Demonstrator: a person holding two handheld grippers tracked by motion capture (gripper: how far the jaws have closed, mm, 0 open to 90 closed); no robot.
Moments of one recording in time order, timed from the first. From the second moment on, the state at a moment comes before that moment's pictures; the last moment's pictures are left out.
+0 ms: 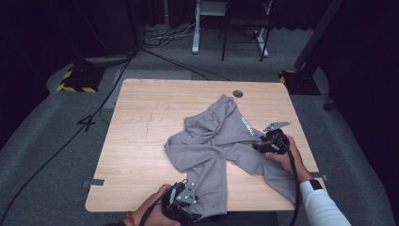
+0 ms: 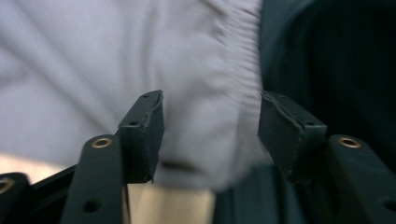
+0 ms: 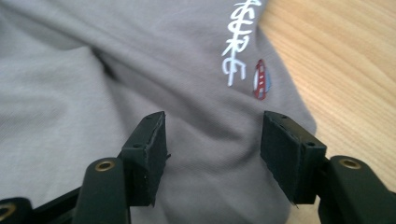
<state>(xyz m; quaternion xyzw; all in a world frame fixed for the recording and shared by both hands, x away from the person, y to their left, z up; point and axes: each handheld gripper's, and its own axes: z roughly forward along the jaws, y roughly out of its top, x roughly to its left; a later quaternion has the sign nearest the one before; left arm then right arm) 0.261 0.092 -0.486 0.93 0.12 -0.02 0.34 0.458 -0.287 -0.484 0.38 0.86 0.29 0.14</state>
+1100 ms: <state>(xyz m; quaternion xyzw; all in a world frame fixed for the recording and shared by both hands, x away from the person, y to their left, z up) 0.272 0.116 -0.488 0.92 0.23 0.05 0.32 0.361 -0.268 -0.482 0.26 0.91 0.29 0.11</state>
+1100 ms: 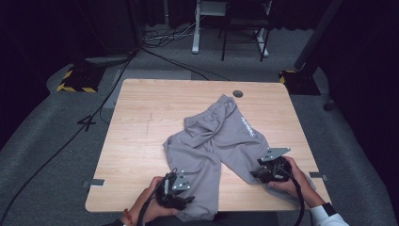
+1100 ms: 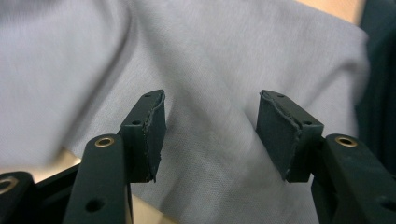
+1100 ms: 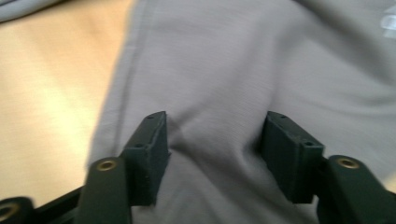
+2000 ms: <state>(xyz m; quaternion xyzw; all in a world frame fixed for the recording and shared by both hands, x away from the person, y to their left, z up) 0.356 0.084 -0.494 0.88 0.30 0.08 0.37 0.427 -0.246 -0.487 0.30 0.89 0.33 0.11</state>
